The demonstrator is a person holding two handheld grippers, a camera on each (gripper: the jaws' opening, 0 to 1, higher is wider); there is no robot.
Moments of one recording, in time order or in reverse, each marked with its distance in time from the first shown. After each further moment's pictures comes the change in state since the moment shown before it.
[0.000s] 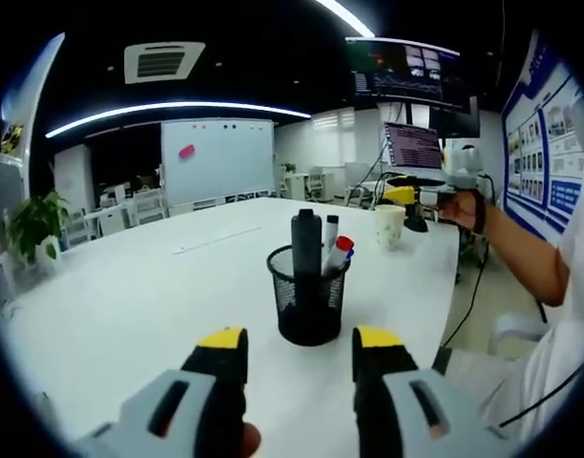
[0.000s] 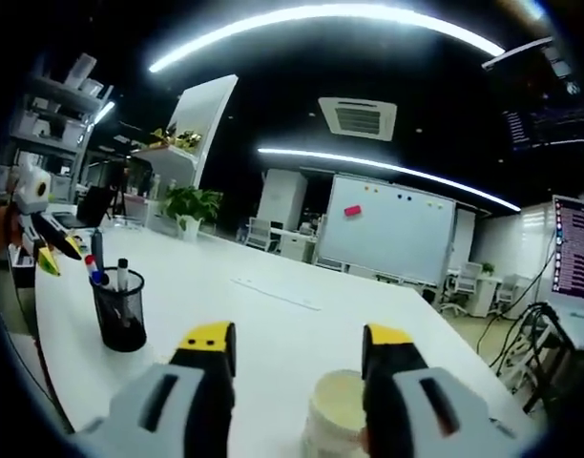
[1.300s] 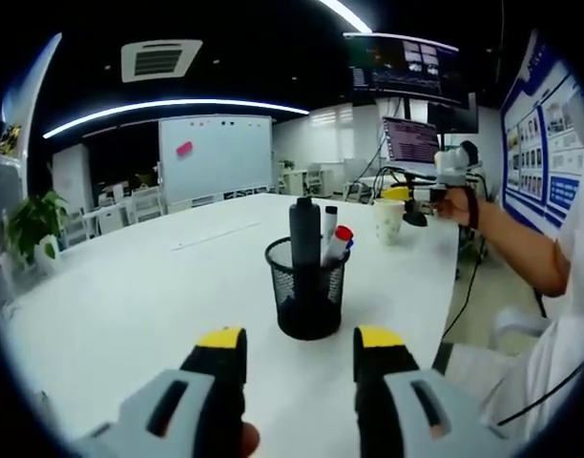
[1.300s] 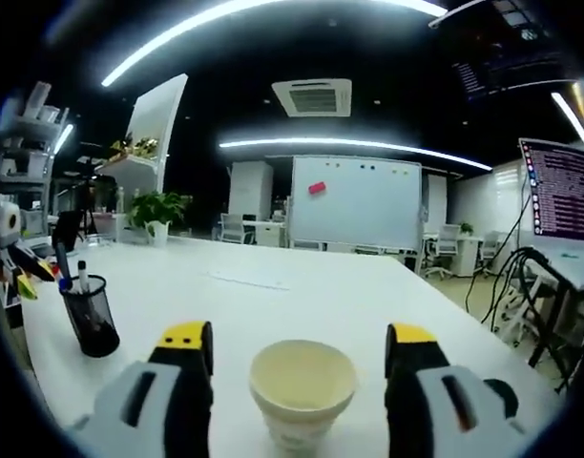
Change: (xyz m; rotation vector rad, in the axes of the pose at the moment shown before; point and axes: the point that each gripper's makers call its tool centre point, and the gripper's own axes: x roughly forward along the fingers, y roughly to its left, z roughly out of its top) left arm 0.003 0.000 -0.007 0.008 0.016 -0.006; right arm 0.001 -0.045 -0.037 0.162 0.067 -0.113
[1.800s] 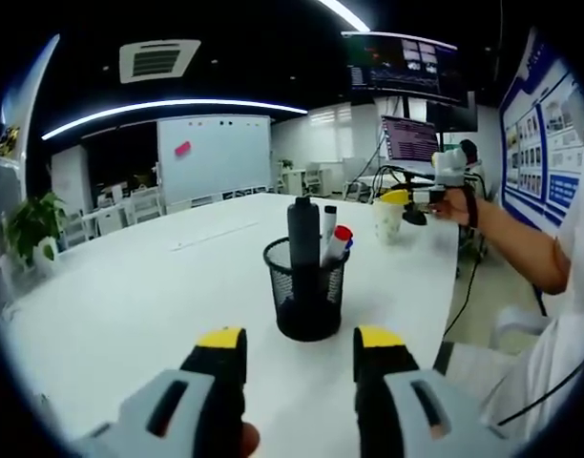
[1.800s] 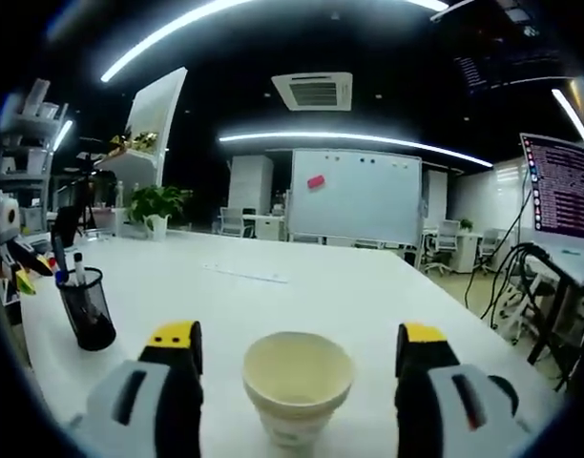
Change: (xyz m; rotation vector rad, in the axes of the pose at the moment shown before) left arm 0.004 -0.002 0.001 0.005 0.000 -0.005; right arm 0.002 -0.005 -0.007 0.001 0.015 -0.003
